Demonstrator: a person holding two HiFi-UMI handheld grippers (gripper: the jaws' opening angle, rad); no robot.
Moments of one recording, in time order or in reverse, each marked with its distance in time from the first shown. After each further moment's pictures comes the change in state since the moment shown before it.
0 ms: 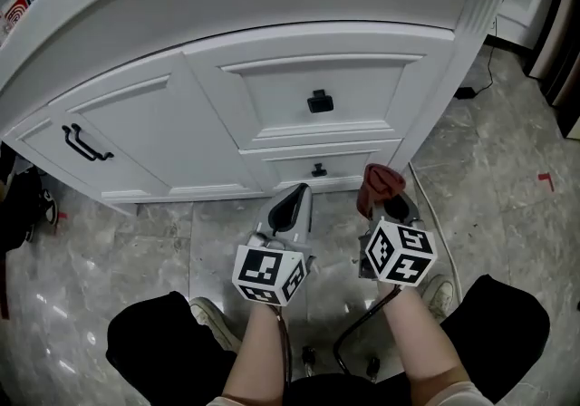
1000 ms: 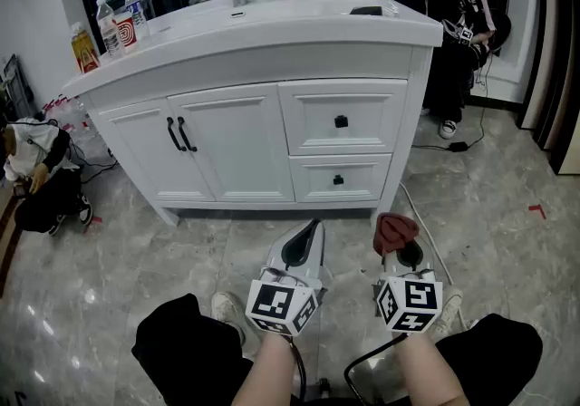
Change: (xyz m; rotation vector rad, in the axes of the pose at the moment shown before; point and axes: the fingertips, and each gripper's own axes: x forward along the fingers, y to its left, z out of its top) left arm -0.193 -0.114 0.124 0.095 -0.243 0.018; right arm -0.245 0.084 0.072 -0.228 -0.278 0.078
